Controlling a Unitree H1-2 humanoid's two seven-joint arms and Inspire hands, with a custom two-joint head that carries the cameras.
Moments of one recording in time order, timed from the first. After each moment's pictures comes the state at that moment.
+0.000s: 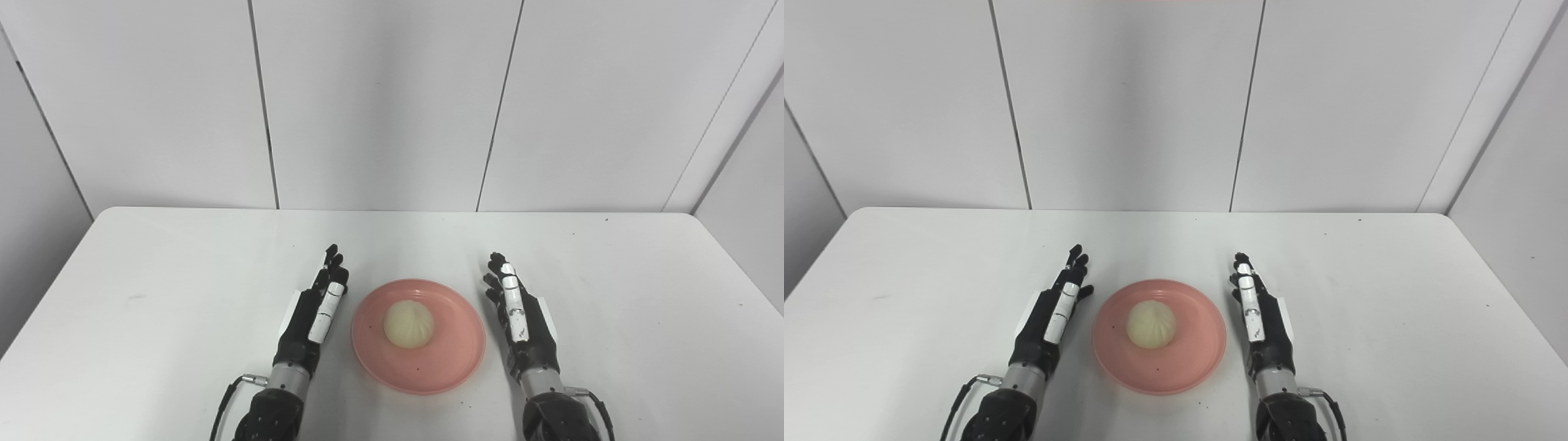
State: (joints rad) left arm -0.34 -0.08 -0.11 0.31 0.14 -0.07 0.02; right arm -0.26 0.00 -0.06 0.05 0.03 0.15 -0.05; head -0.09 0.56
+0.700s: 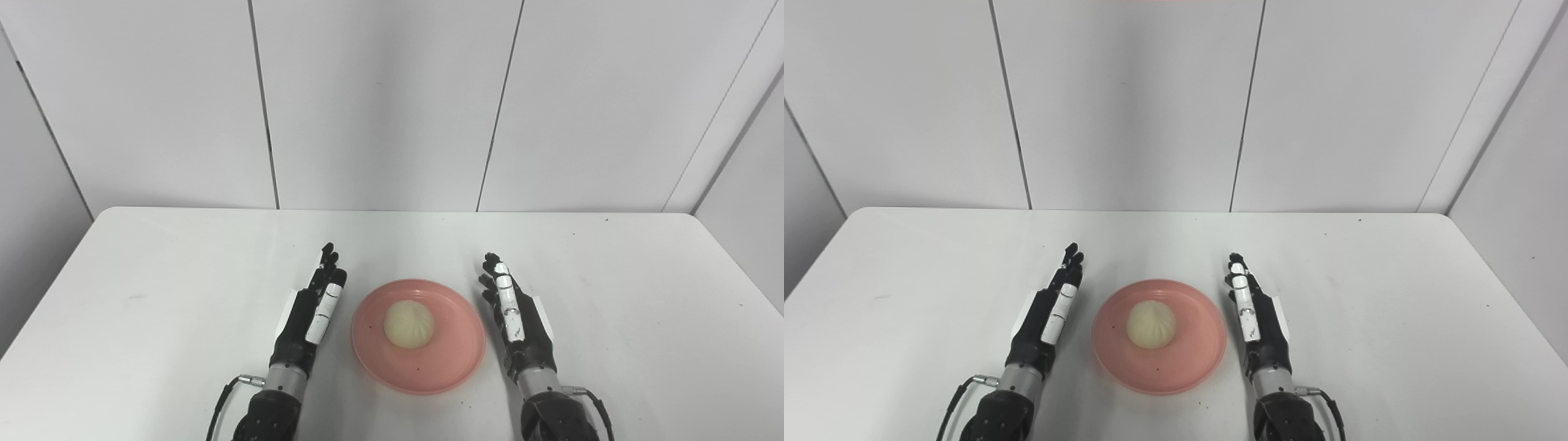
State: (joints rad) left arm -0.34 -0.08 -0.12 0.32 0.16 -0.09 0.03; right arm -0.25 -0.01 -0.05 0.02 0.02 0.18 -0.05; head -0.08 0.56
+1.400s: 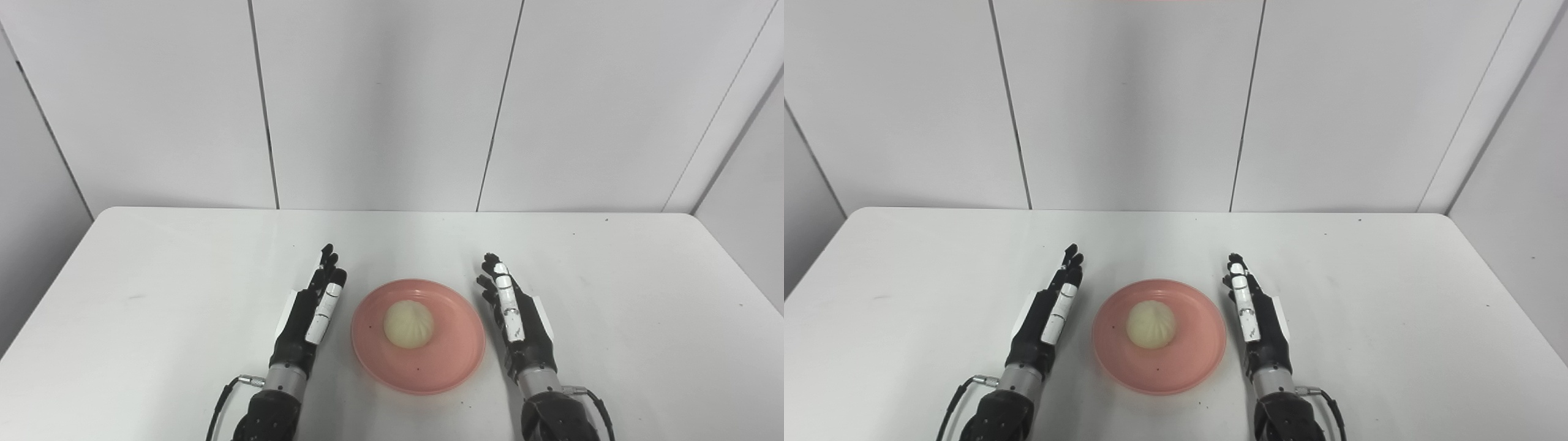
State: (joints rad) left arm -0.34 -0.08 -0.12 0.31 0.16 -0.08 0.03; right arm -0.25 -0.01 -0.04 0.02 0.02 0.19 -0.05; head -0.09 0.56
